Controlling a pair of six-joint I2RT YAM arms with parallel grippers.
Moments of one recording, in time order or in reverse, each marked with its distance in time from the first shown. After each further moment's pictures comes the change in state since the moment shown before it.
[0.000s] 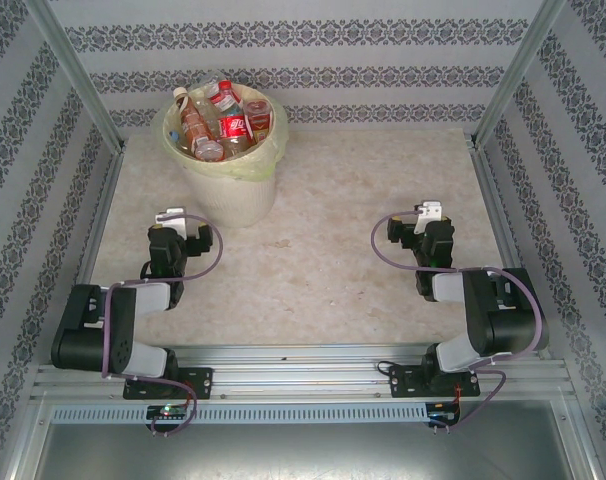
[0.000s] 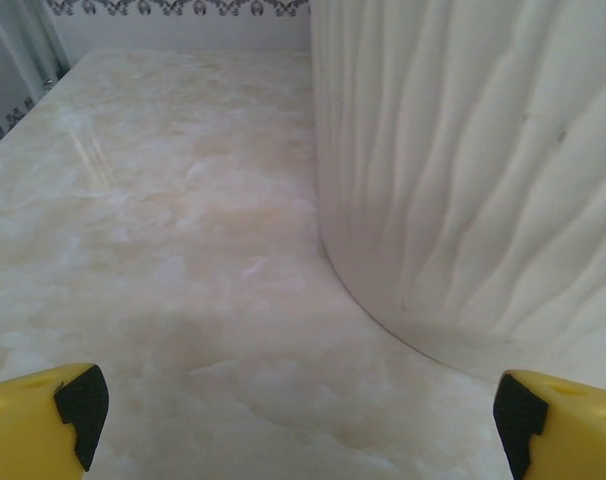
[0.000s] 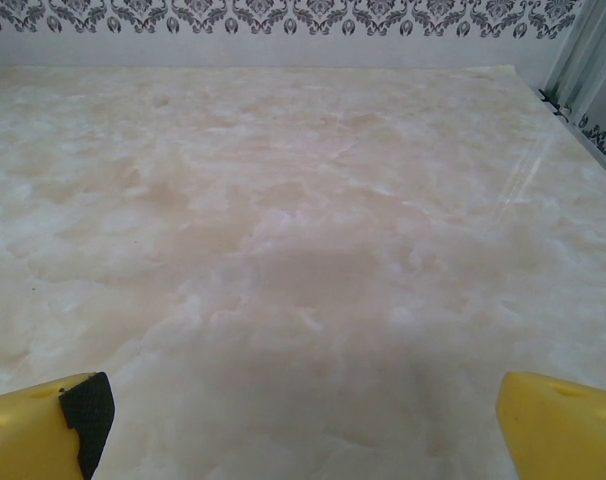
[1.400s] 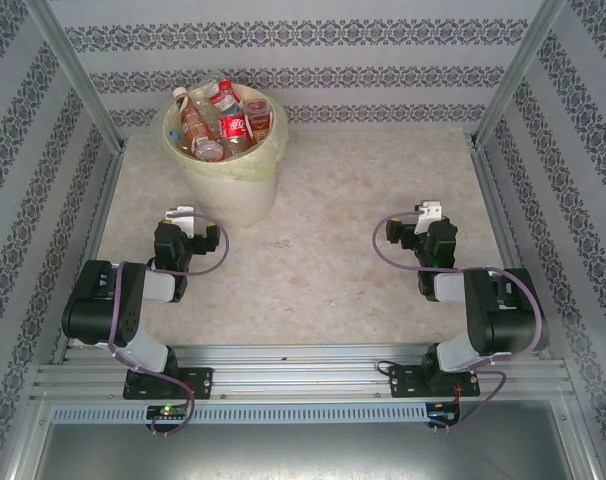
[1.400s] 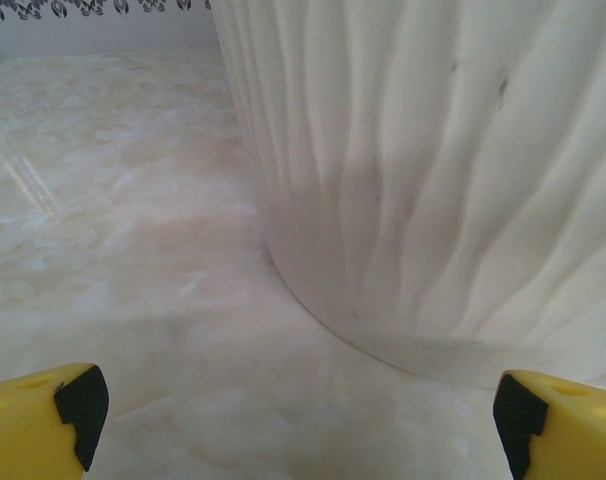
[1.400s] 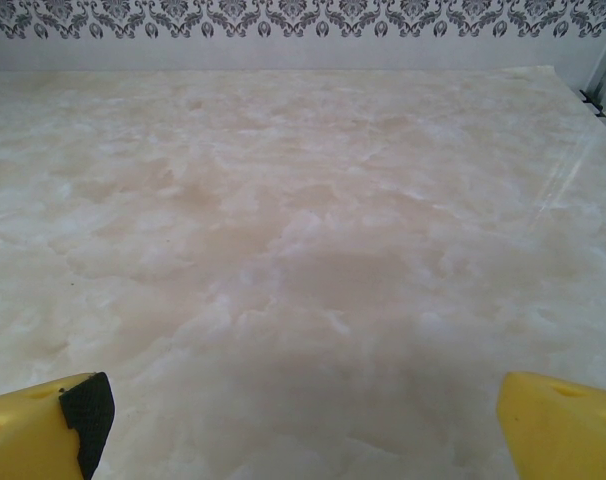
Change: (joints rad) left arm 0.002 0.163 0.043 0.122 0.098 0.062; right arm -0.026 0.000 -0.002 0.007 -0.088 0.003
